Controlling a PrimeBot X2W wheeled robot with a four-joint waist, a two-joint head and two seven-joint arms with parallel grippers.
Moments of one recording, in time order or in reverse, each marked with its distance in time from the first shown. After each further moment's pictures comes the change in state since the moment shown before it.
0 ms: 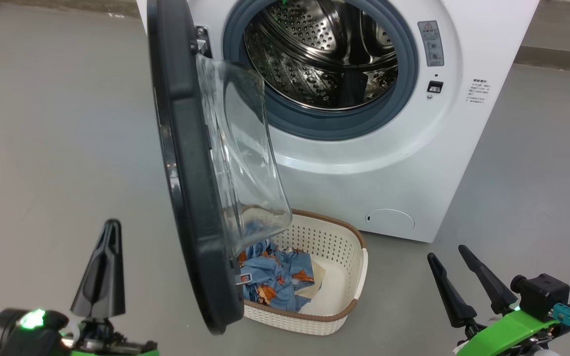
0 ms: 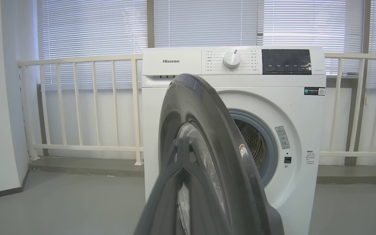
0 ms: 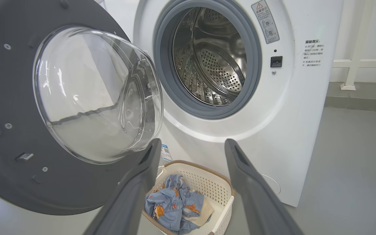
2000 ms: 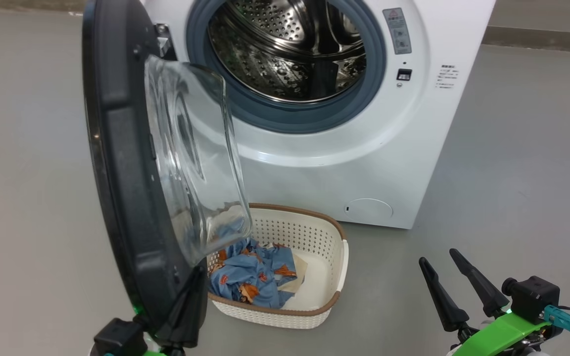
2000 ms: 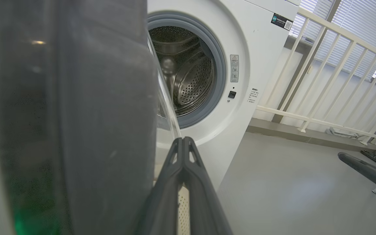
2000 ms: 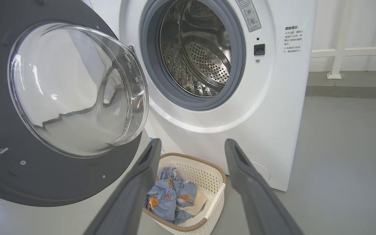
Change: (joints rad) left arm -0.056 -0.015 -0.237 0.359 -0.192 -0.010 0.000; right arm -0.002 0.004 0.030 0.006 0.001 0.000 0.000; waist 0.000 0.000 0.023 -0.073
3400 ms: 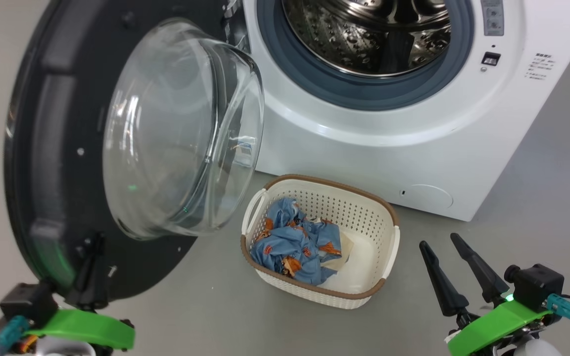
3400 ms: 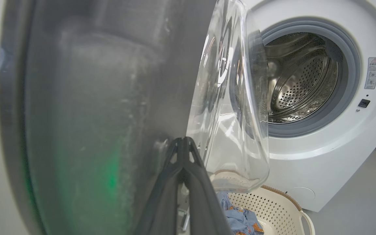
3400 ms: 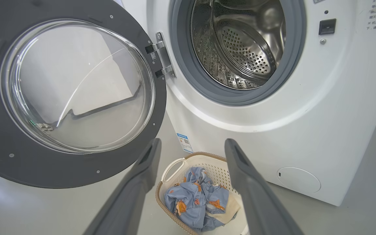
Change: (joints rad) left arm -0.147 0.096 0.223 0.154 0.012 0.002 0.015; right arm -0.028 0.025 -0.028 -0.017 -0.003 0.000 0.000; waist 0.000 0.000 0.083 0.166
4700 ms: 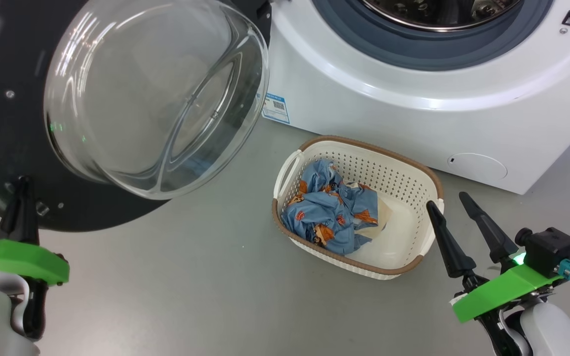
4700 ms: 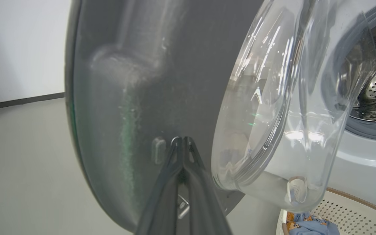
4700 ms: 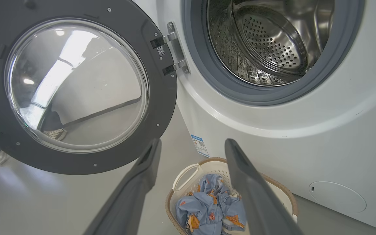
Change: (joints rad) left arm -0.312 0.154 0.007 0.318 -0.069 0.006 -0.001; right arm -0.106 -0.021 -0.013 -0.010 -0.002 0.000 0.000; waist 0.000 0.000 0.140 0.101
